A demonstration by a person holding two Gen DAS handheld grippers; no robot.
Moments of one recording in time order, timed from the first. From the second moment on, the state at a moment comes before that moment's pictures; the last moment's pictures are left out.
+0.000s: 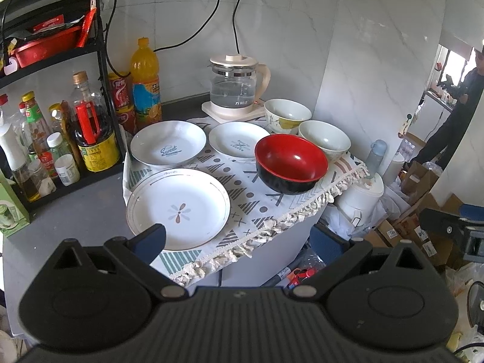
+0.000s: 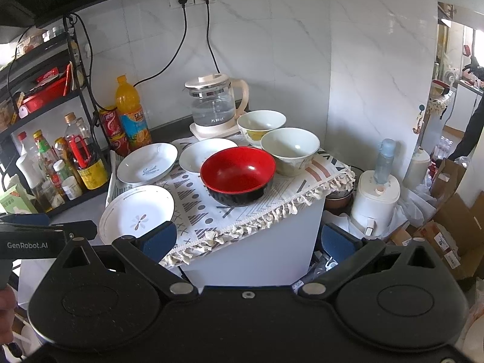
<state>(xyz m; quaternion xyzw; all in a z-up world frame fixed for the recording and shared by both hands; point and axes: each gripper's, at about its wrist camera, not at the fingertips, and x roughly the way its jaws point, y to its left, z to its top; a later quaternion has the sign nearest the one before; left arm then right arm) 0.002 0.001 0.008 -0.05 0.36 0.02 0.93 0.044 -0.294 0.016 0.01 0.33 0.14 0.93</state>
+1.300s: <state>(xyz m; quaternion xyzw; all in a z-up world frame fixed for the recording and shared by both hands) -0.002 0.009 0.011 -0.05 0.36 0.03 0.93 0.042 -0.293 0.017 0.00 0.33 0.14 0.93</state>
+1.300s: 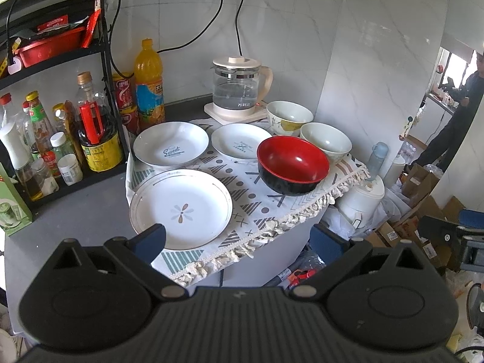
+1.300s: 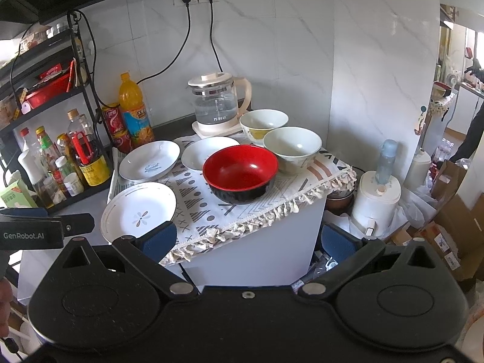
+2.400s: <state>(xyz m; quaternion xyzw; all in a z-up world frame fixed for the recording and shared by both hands) 0.112 0.008 -0.002 -0.06 0.38 0.02 0.92 0.135 -0.289 0.005 0.01 0.34 0.11 0.93</state>
